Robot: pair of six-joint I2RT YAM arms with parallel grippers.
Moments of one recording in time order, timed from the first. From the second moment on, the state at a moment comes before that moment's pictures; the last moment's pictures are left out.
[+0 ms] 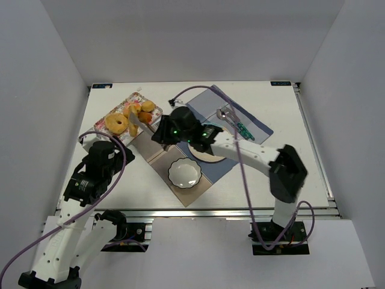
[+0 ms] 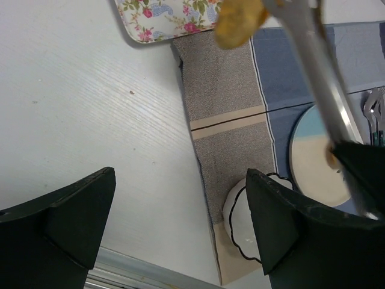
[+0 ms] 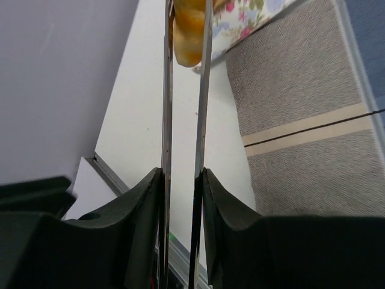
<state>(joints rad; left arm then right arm) -0.31 0.66 0.88 -0.89 -0.40 -0.77 0.99 1.87 1.57 -0.17 -0.01 0.78</state>
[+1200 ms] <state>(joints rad) -0.31 0.96 0.87 -0.57 -0.25 -0.76 0.70 1.13 0.83 -0.48 0.05 0.57</state>
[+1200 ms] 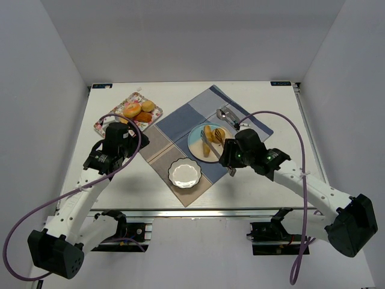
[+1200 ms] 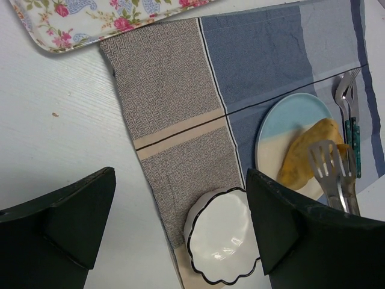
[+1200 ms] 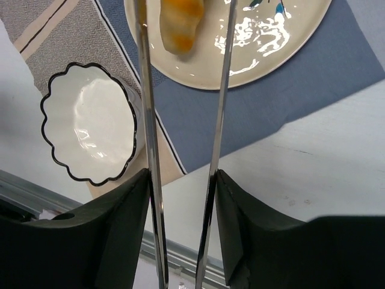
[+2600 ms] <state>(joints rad) -0.31 1.02 0.82 -0.50 -0.25 -0.72 0.06 1.25 0.68 -0.45 0.43 0.62</state>
